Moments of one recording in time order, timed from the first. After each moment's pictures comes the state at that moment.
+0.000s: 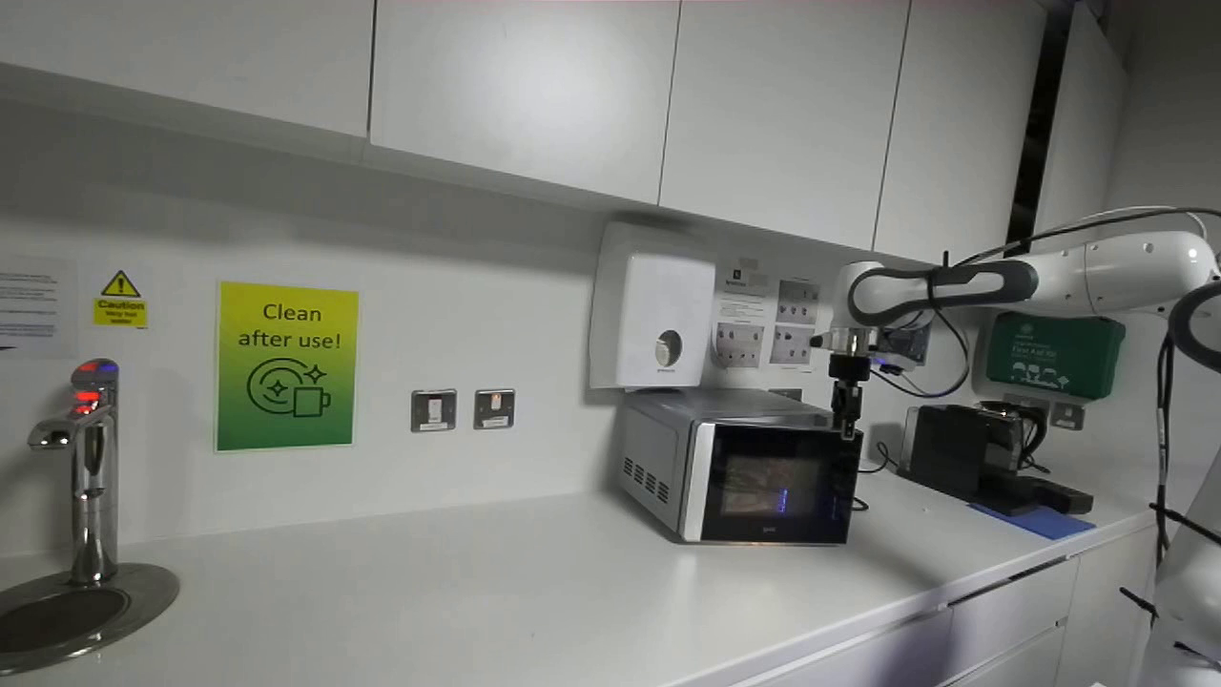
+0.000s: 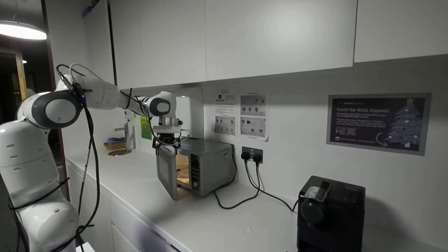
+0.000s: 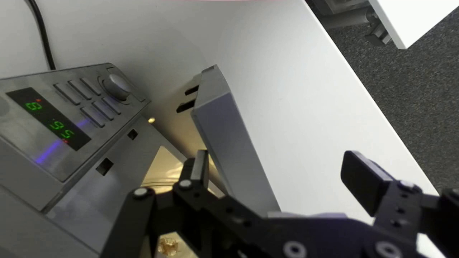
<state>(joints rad) 0.09 -0.15 0.03 -1.94 0.05 1.74 -0.72</state>
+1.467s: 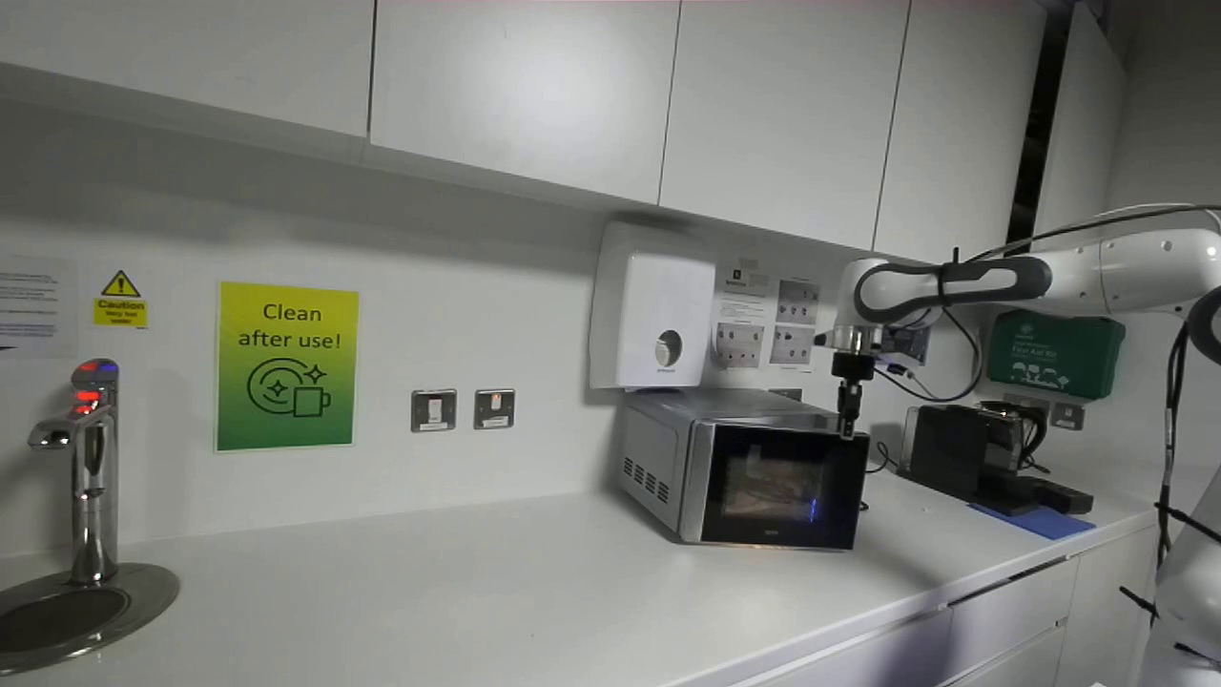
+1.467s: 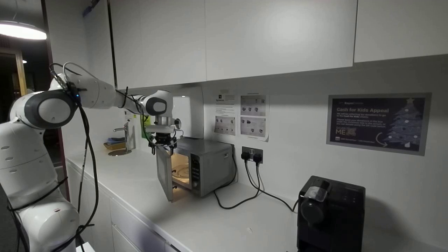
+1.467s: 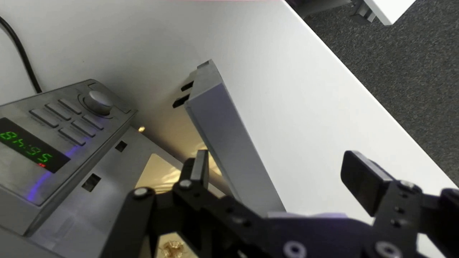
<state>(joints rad) 0.09 -0.20 0.04 -1.97 0.08 1.74 -0.58</state>
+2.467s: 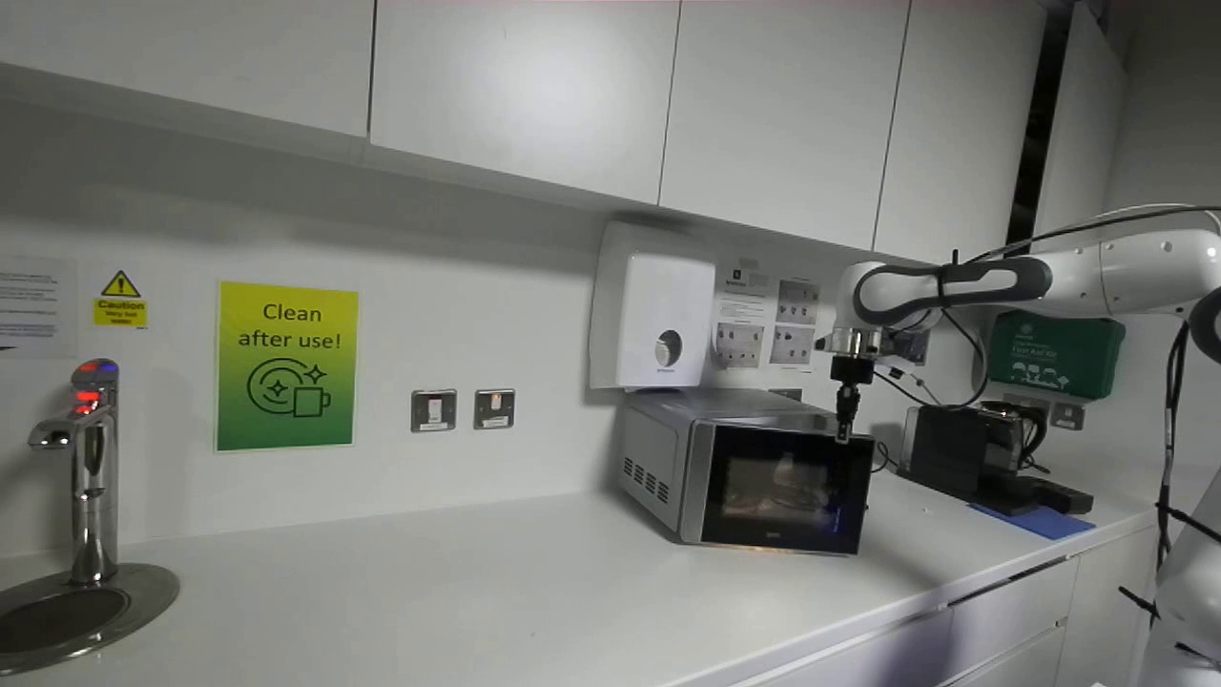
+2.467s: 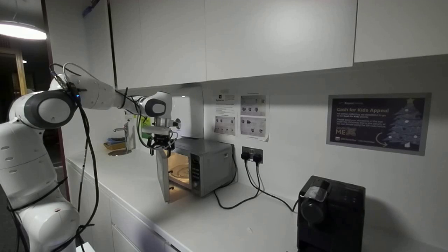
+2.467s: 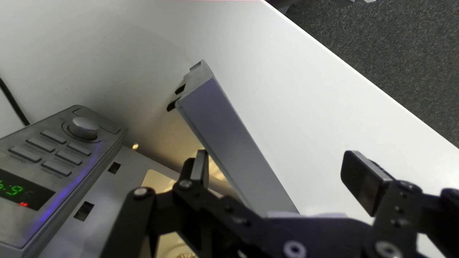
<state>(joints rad) 0.10 -0.20 0.05 -1.99 0.10 1.74 -0.43</state>
